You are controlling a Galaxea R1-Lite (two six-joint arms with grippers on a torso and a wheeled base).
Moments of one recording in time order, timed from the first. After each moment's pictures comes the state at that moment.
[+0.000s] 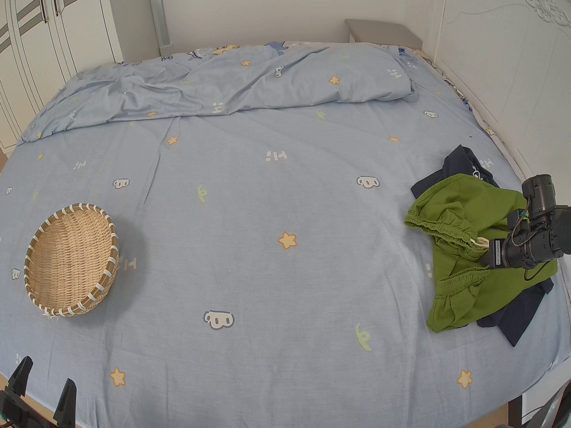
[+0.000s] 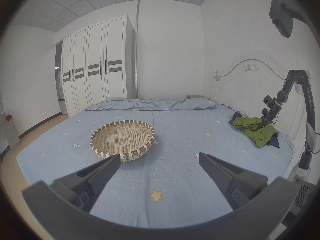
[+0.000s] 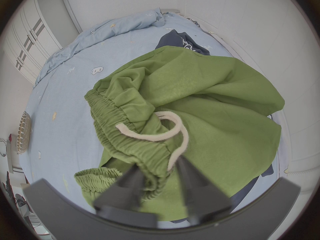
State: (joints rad) left arm -0.01 0.02 -0.02 0.00 0.00 0.00; right arm -0.05 1.73 -0.90 0.04 0.02 0.01
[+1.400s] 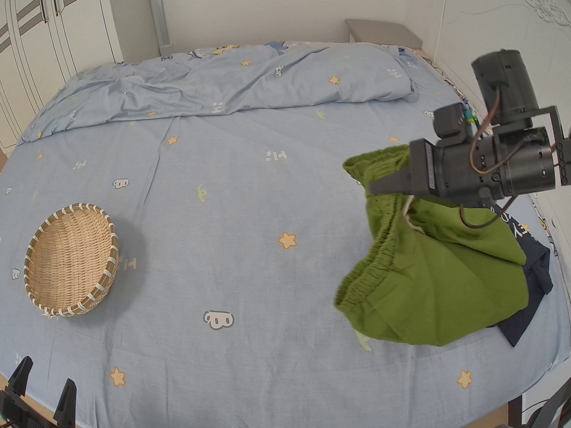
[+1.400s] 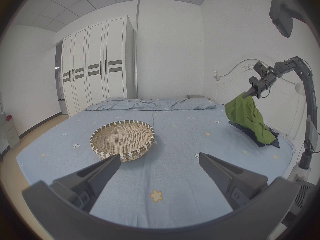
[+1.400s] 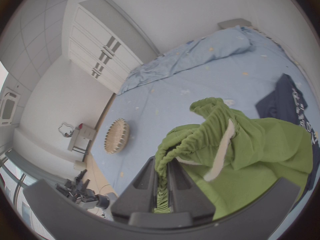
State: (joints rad) left arm -0.01 0.02 -0.02 0.00 0.00 0.00; right arm 0.60 1.67 -1.45 0.34 0.20 0.36
